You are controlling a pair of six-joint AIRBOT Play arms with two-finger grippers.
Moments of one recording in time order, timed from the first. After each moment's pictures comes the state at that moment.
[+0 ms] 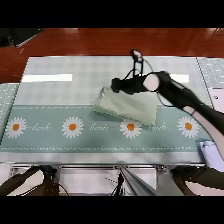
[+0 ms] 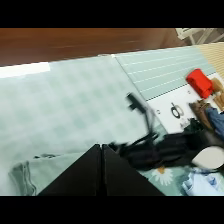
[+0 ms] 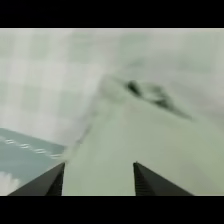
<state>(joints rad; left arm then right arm) 0.22 -1.13 1.47 0.43 -1.30 -1.09 0.50 -1.42 1.23 -1.23 0.70 1.87</state>
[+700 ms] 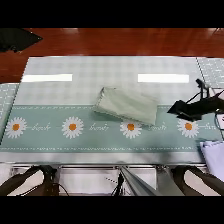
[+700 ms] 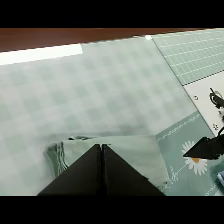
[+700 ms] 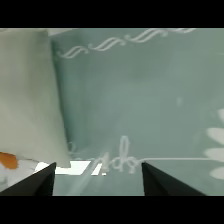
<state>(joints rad) 0.22 -1.13 1.47 0.57 -1.30 -1.09 -0.26 -1.12 0.75 -1.06 1.17 1.44</state>
